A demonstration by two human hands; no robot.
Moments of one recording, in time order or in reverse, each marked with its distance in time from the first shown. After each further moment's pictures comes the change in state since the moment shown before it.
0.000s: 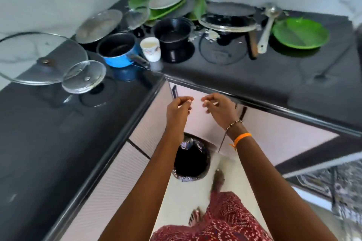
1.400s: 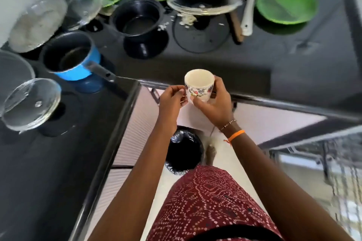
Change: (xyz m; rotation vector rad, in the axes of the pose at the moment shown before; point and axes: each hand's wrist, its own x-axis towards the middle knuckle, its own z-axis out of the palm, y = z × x) left_hand 0.078 0.010 0.040 -0.018 -0.216 -0.159; right_hand 0.035 0.017 -0.005 0.138 0.281 0.005
